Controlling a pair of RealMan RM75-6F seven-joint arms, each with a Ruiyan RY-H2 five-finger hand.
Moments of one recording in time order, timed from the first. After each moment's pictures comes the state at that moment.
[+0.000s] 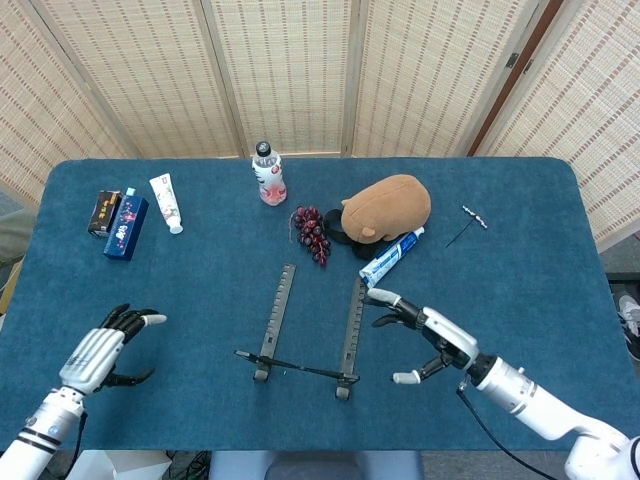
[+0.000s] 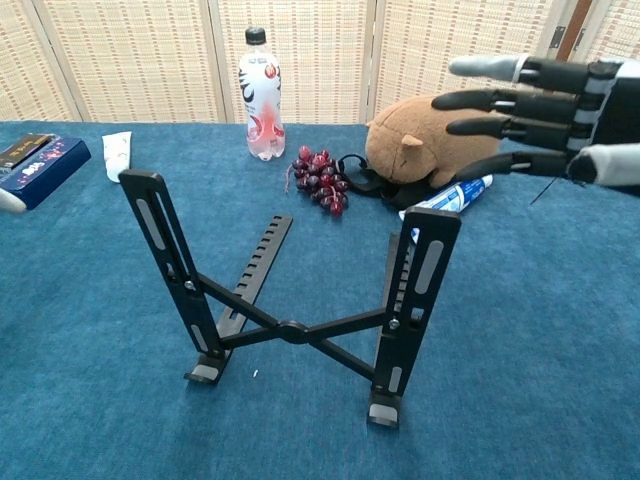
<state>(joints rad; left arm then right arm) -0.31 -1.09 0.00 -1.69 1.58 1.13 -0.26 0.66 -1.13 -0.18 -1.67 -1.76 1.30 1.35</state>
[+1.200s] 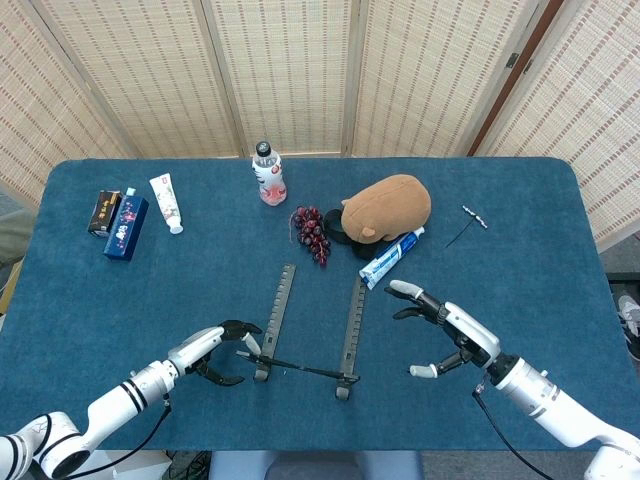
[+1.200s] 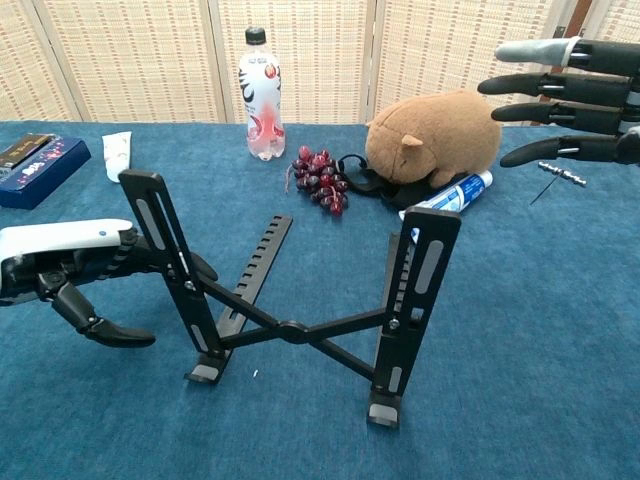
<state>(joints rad) -0.67 -1.34 0.06 -1.52 1.65 0.86 -0.84 0.60 -1.06 -0.15 -1.71 -1.75 1.27 1.33</state>
